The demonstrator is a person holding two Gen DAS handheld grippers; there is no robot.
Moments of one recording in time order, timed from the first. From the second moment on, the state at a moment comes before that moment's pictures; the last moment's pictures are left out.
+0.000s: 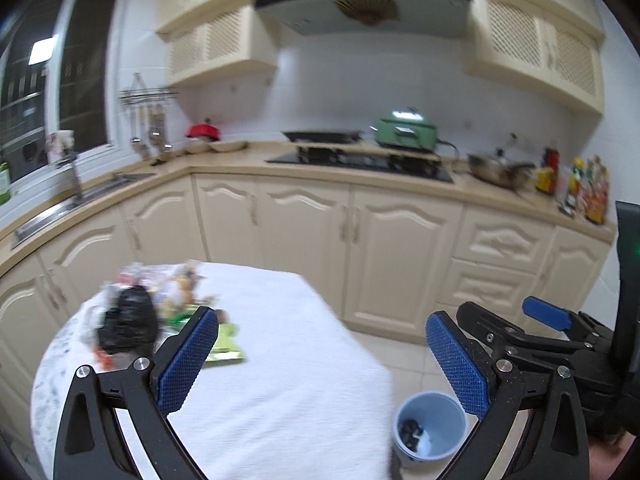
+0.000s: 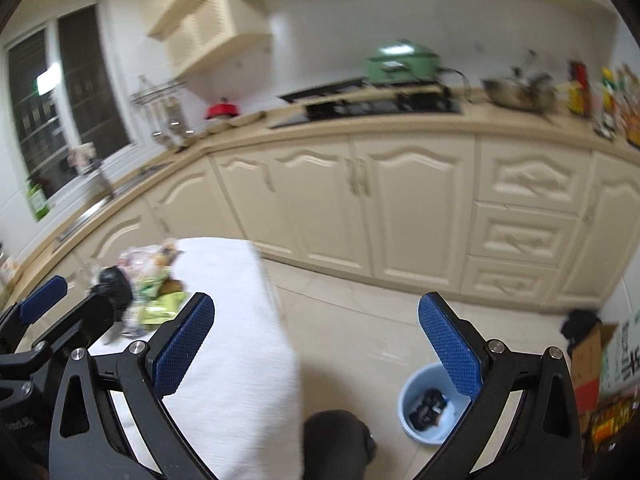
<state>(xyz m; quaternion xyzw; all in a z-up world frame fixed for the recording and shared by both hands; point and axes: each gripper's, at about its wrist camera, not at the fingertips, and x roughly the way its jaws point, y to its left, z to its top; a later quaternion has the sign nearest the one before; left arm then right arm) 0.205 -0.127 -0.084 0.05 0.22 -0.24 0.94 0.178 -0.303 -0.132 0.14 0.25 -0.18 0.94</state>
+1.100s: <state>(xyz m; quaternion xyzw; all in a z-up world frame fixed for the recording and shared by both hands) 0.245 0.016 -0.123 -0.03 0.32 -0.01 0.95 0.366 -0.144 -0.215 0.01 0.38 -0.04 0.92</state>
